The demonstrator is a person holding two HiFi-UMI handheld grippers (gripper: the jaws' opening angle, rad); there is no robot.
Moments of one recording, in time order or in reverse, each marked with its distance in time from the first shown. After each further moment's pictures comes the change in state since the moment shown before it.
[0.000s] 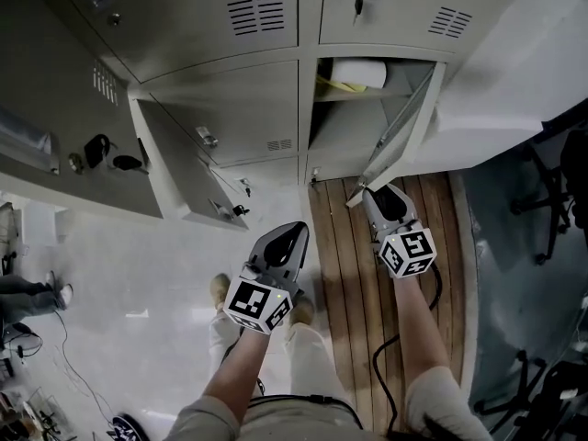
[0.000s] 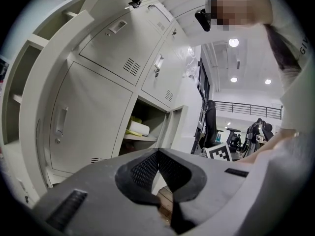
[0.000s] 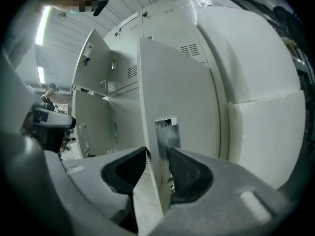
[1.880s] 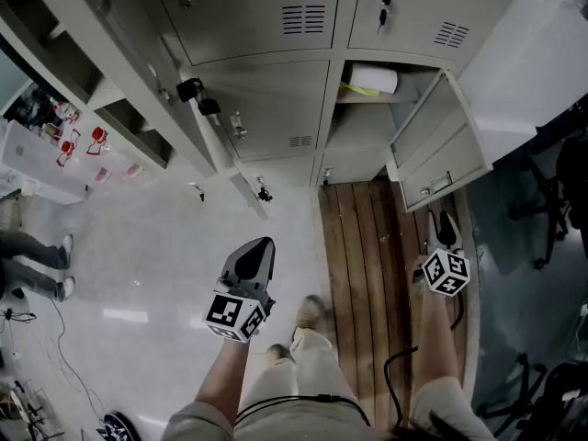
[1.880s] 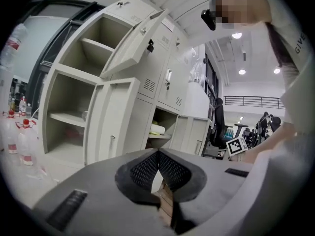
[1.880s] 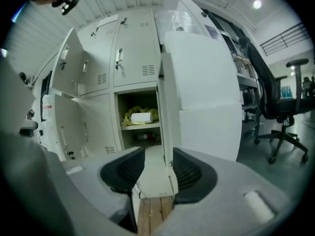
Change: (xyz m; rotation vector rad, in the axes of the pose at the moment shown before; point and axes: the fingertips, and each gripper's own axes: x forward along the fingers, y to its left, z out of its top) left arm -0.138 0.038 0.006 0.040 0.013 0.158; right arm -0.146 -0.070 -0.015 0.105 0.017 -0.438
